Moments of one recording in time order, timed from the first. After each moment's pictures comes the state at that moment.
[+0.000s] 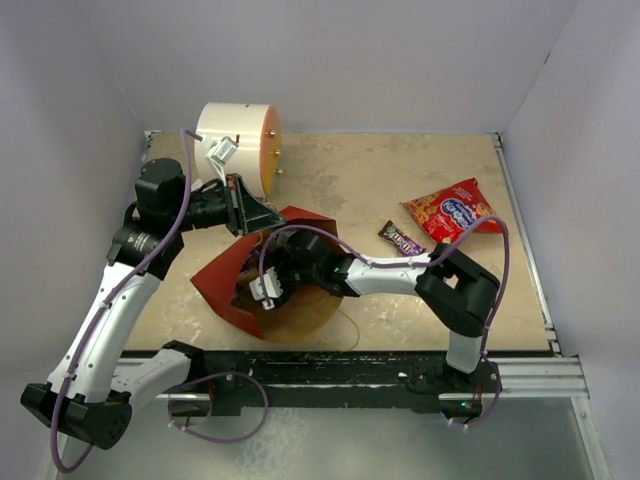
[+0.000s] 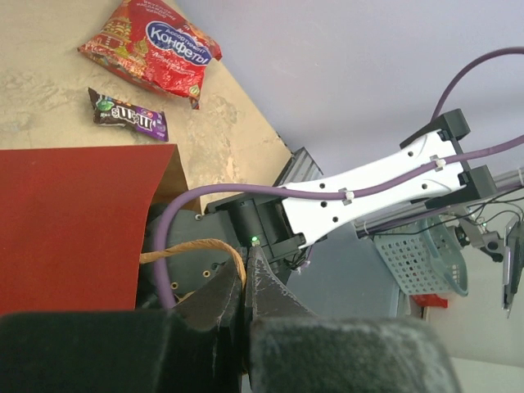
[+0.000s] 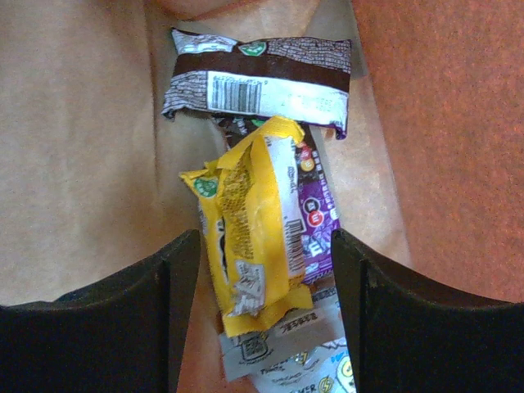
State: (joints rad) left arm -0.31 1.01 1.18 -0.41 0.85 -0.60; right arm 1.02 1.82 1.05 0.24 -0.42 -1.03
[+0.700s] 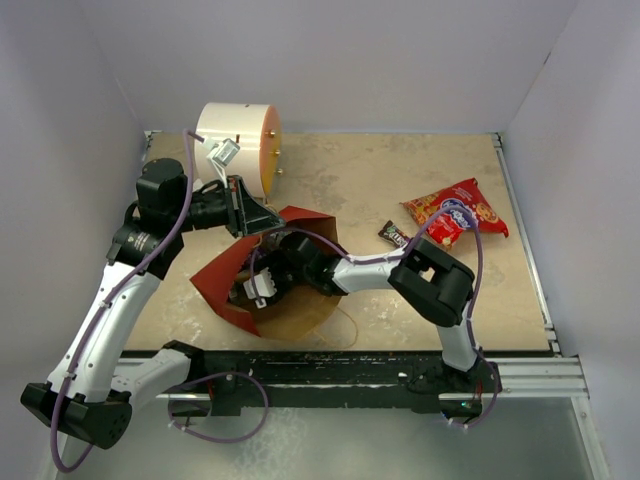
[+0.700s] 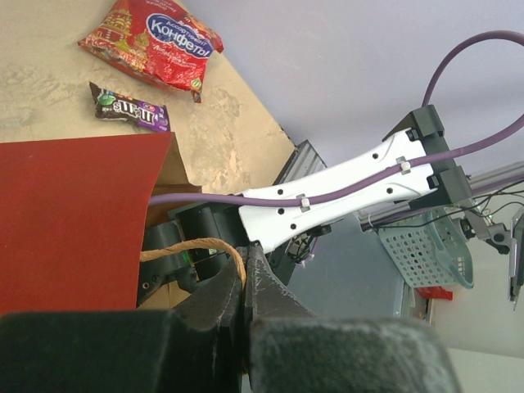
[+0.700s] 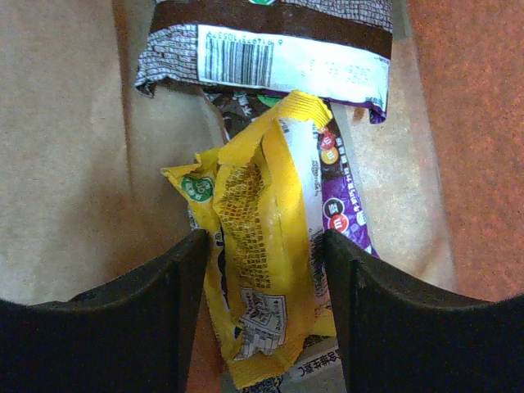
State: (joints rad) left arm -0.31 1.01 1.19 -0.44 0.87 -0.56; right arm 1.01 1.98 1.11 0.29 -0.38 -1.05
